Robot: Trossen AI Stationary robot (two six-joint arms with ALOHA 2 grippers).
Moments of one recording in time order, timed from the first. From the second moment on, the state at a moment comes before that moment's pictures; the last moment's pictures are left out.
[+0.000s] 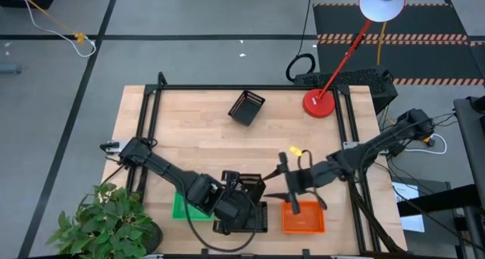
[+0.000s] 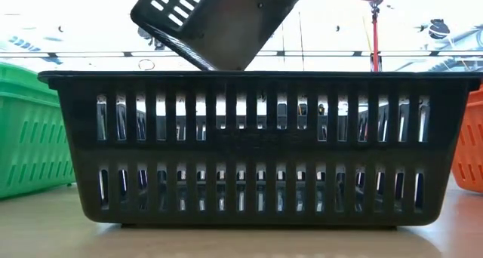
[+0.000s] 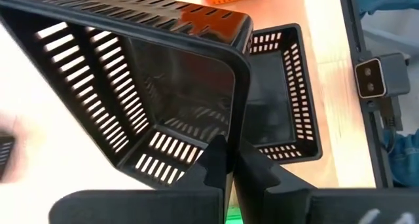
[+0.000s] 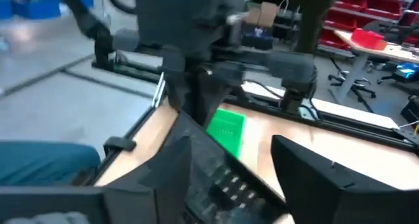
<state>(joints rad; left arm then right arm) -0.51 2.06 2.14 -1.28 -0.24 -0.29 0.46 1.28 0.89 0.18 0.26 -0.06</state>
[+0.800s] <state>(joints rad) -0.50 2.06 2.14 -1.28 -0.24 -0.17 0.28 1.44 0.99 0.02 -0.26 -0.15</state>
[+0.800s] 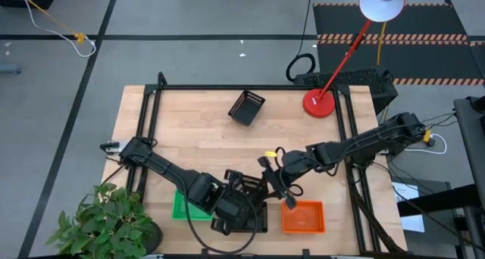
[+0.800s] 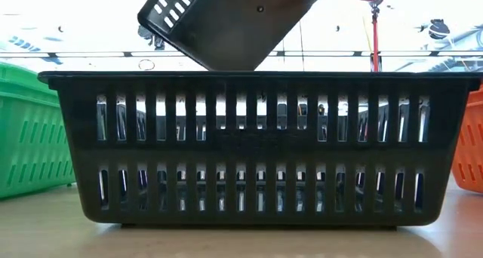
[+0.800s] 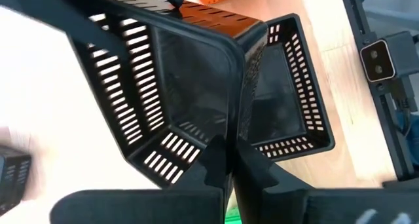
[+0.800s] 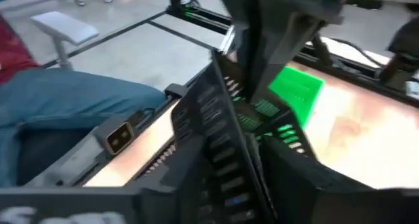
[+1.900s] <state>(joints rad) -0.63 2.05 2.29 -1.31 -0.62 -0.16 0.44 1.44 0.99 -0.08 -0.32 -0.36</state>
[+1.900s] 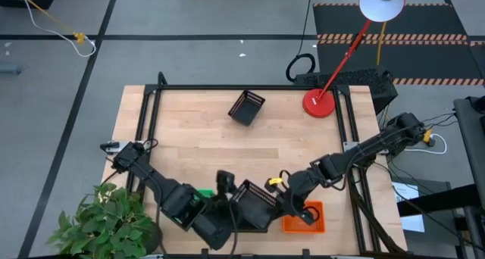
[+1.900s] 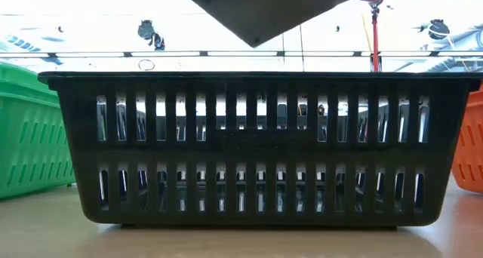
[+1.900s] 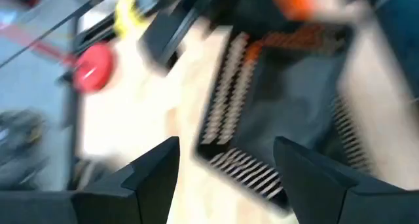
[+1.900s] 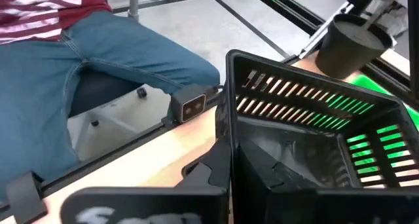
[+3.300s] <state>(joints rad) -0.44 2.03 2.28 -1.27 -0.50 0.03 0.28 1.69 0.99 -0.03 -0.75 -1.03</state>
